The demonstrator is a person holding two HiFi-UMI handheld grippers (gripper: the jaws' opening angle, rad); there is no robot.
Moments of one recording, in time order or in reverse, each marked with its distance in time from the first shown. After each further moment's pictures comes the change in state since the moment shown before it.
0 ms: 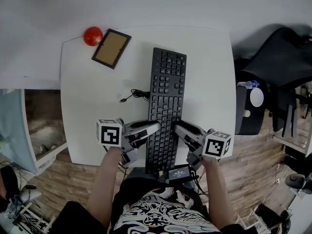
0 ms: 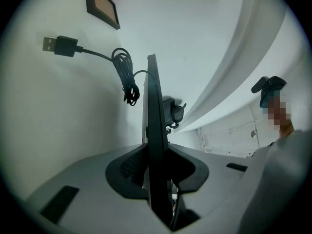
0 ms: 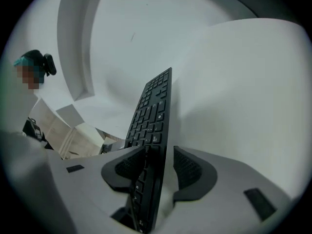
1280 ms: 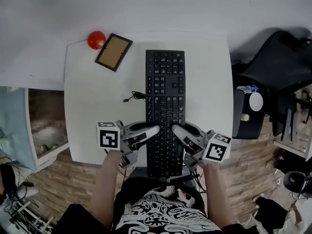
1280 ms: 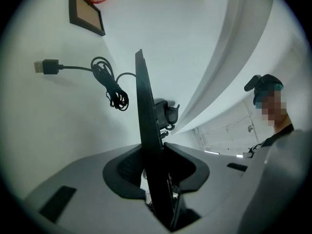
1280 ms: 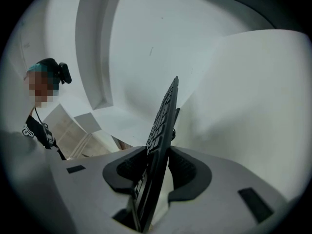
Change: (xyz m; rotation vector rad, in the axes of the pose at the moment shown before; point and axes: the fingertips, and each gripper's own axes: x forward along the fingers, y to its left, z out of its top) left arm 0.010 0.027 -0.012 0.136 -0.026 -0.104; right arm 0.006 0.004 0.008 -0.121 -0.181 0.157
